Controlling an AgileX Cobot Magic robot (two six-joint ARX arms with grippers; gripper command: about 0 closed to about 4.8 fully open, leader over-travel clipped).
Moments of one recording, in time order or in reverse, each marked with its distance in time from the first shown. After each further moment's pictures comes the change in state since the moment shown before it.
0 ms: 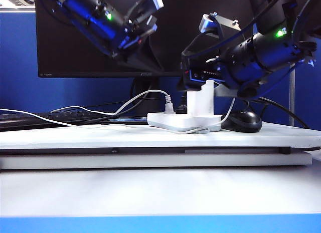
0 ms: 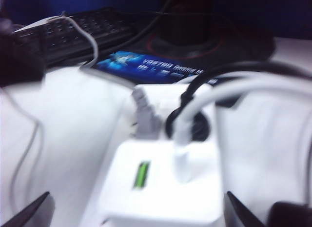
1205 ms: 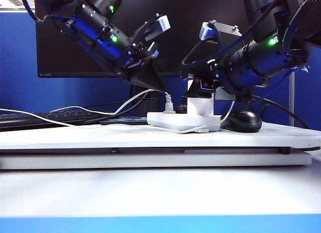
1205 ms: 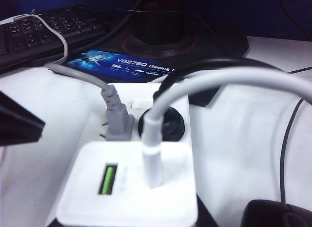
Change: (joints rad) left arm 0.000 0.086 0.014 0.002 0.022 0.109; right arm 0.000 0.048 0.015 0.022 0.067 -0.009
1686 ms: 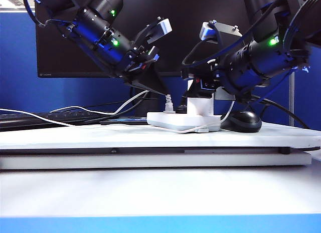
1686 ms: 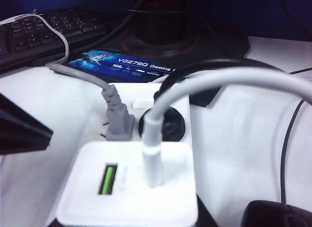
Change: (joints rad) left arm 0.000 0.017 0.003 0.007 0.019 0.023; right arm -0.002 0.000 0.000 0.000 -0.011 -0.002
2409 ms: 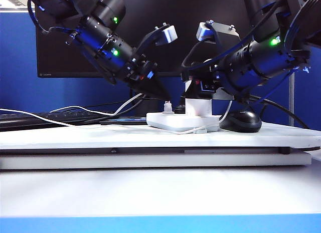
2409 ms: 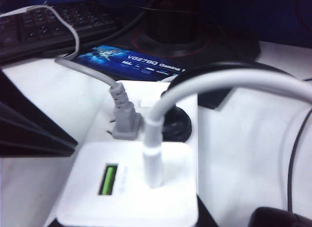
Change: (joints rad) left arm 0.000 0.034 0.006 0.007 0.020 0.264; right arm -0.001 0.000 0.000 -0.004 -0.045 -0.058
